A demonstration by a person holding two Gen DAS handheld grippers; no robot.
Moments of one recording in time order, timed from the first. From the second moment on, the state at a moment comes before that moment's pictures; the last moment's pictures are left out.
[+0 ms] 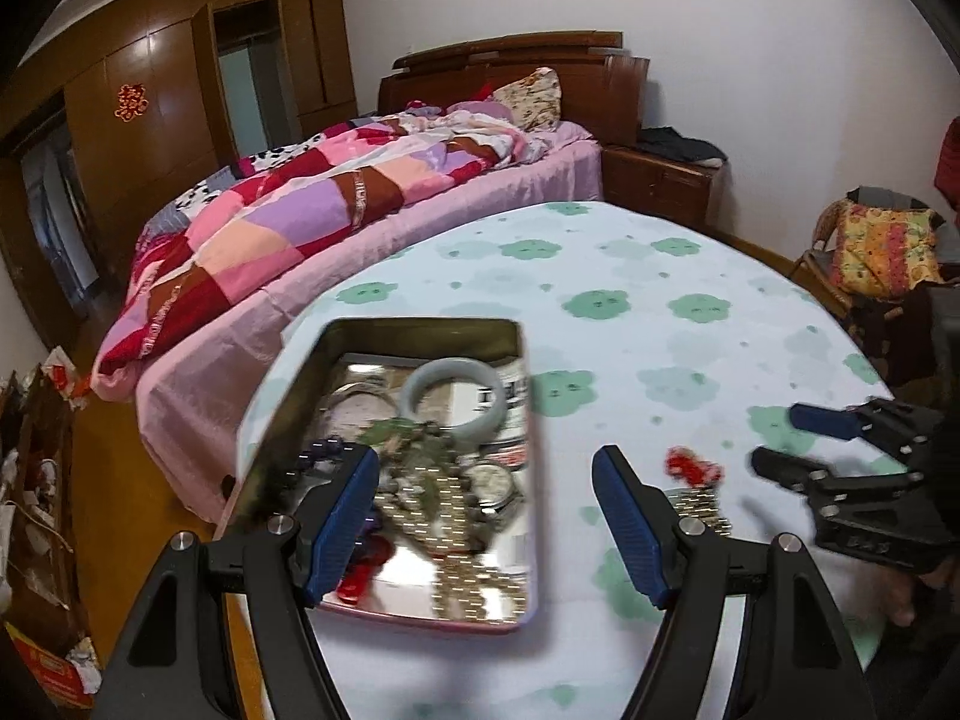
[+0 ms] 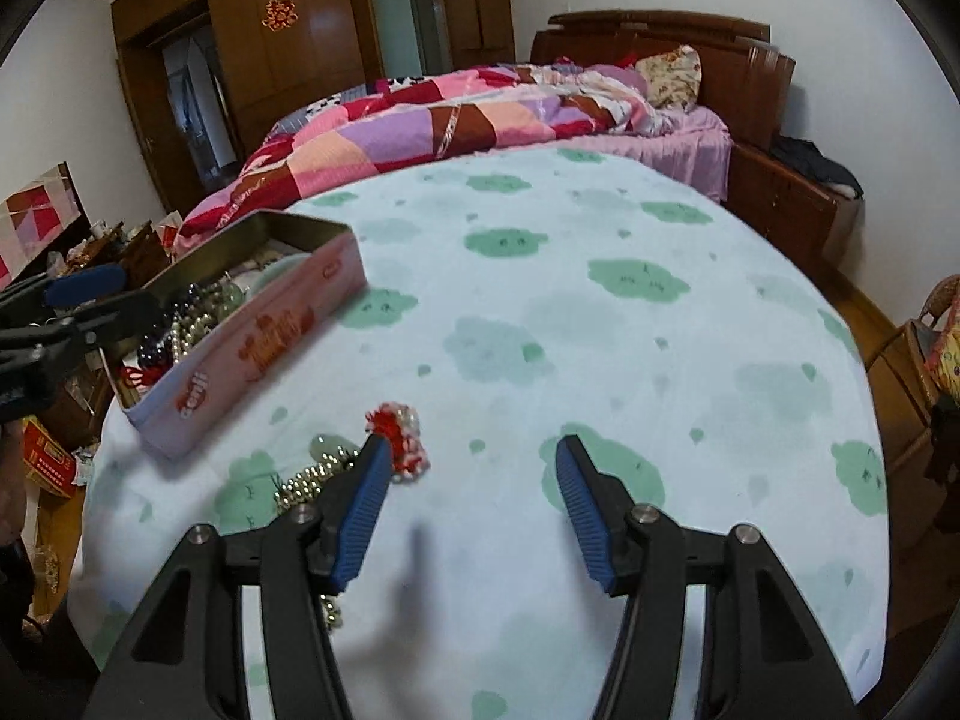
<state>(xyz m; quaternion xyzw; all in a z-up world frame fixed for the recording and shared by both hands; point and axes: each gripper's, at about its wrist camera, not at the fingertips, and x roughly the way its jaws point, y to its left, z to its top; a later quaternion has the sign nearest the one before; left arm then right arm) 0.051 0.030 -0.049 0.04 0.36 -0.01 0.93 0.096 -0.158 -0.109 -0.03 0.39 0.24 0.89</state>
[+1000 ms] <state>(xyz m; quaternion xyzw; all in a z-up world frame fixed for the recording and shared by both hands) 0.039 -0.037 -0.076 0.06 0.37 -0.09 0.92 0.108 -0.192 -0.105 -0.01 0.38 0.19 0.91</state>
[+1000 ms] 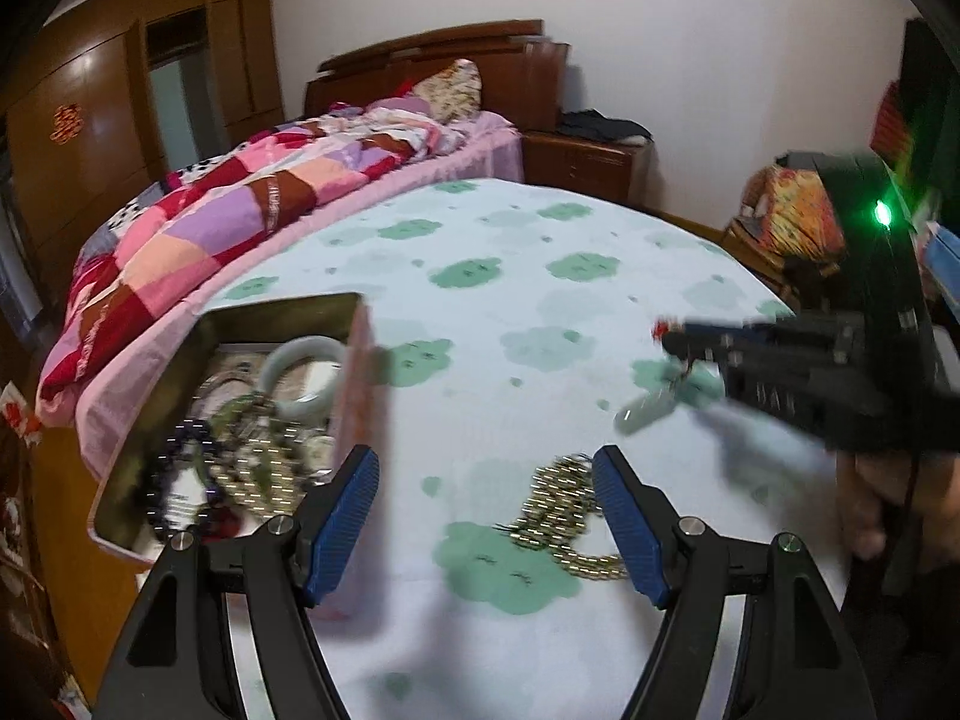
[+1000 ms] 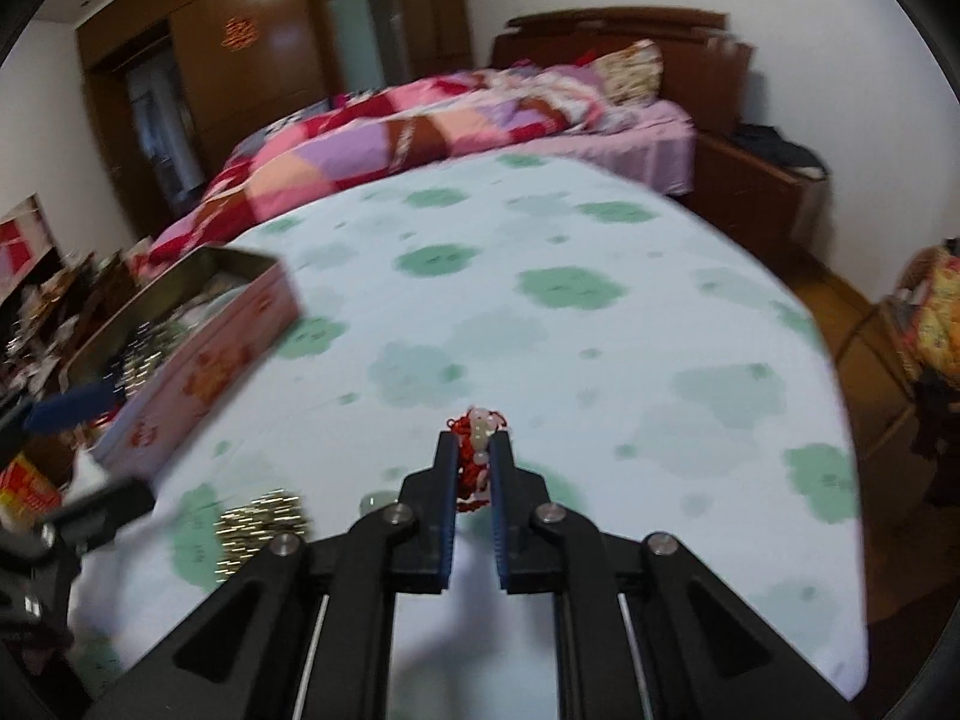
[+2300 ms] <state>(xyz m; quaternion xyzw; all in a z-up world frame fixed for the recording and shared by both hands) 0.044 -0.034 -0.068 0.03 0.35 -0.16 0.92 0.115 -0.199 -0.104 0.03 0.36 0.24 0.90</state>
